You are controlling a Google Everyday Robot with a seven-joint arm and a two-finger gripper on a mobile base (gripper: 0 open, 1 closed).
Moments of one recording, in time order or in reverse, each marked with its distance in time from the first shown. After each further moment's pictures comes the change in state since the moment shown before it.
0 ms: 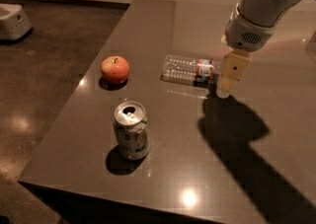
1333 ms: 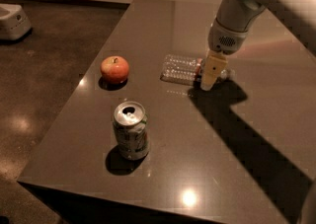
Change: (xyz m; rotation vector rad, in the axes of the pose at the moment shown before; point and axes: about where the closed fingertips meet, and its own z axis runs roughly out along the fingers) arm -0.020 -0.038 0.062 -0.098 0.019 0.047
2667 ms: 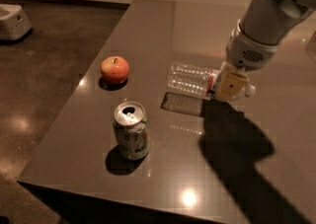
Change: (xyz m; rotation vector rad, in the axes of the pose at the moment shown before) arm 0.027 0.091 -0.047 0.051 -0.015 0.009
